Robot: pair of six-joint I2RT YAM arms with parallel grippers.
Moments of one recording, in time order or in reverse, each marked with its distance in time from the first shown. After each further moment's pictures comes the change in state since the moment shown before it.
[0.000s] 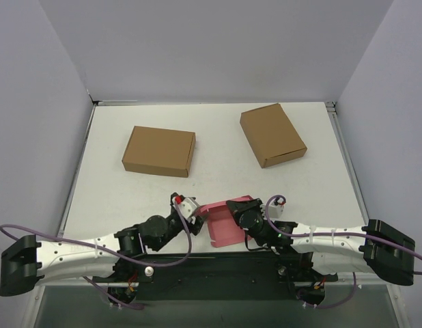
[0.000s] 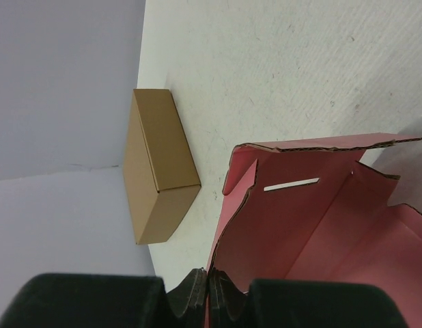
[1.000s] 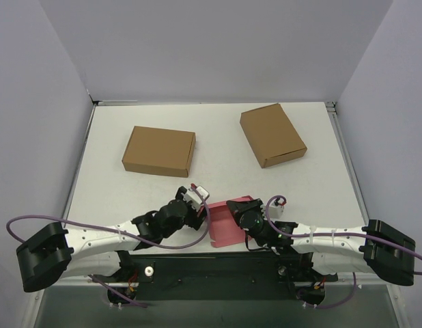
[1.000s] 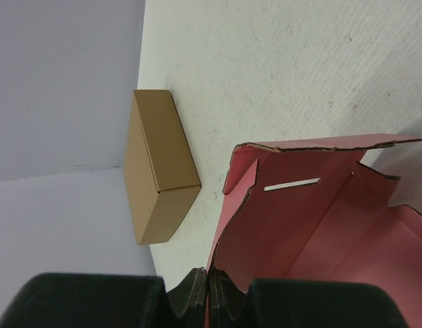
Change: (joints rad) left arm 0.186 0.227 0.088 -0.174 0.121 -0.113; right arm 0.001 -0.003 -0.006 0.004 0.003 0.009
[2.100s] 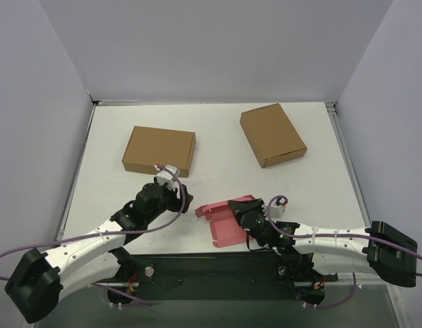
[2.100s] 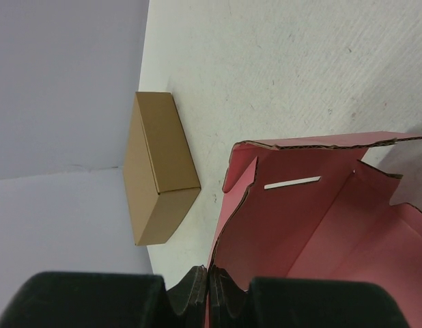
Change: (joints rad) left arm 0.319 -0.206 0.001 -0.139 0.222 -0.233; right arm 0.001 -0.025 -0.001 -0.027 0.017 -0.020
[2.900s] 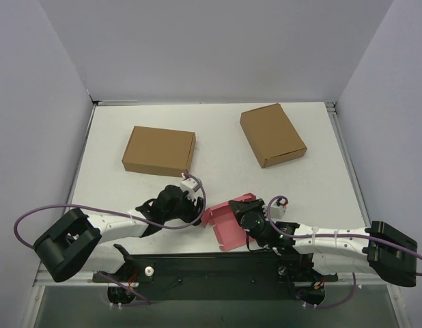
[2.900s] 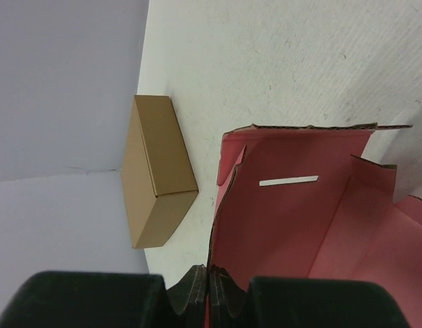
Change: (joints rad) left arm -0.045 0.423 0.003 0.213 0.251 -0.018; right arm 0.006 0.000 0.000 -0.010 0.017 0.003
